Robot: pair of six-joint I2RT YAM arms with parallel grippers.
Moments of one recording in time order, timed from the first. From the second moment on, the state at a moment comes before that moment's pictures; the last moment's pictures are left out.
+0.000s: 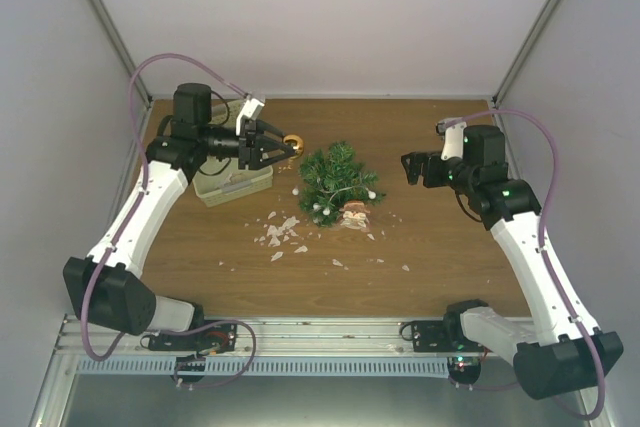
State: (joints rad) left arm -0.20 1.39 1.37 -0.48 1.27 -0.01; right arm 0.20 1.05 1.12 -0.68 -0.17 0.13
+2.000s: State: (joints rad) left arm -0.29 1.48 1.37 -0.46 1.16 0.05; right arm 0.20 1.05 1.10 -0.67 -0.19 0.13
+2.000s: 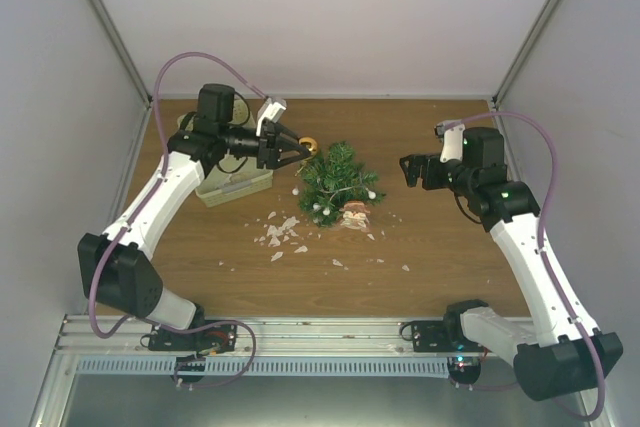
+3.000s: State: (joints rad) left arm -0.26 1.45 1.28 -0.51 1.12 0.08; right arm 0.20 1.05 1.10 -0.67 -0.19 0.13
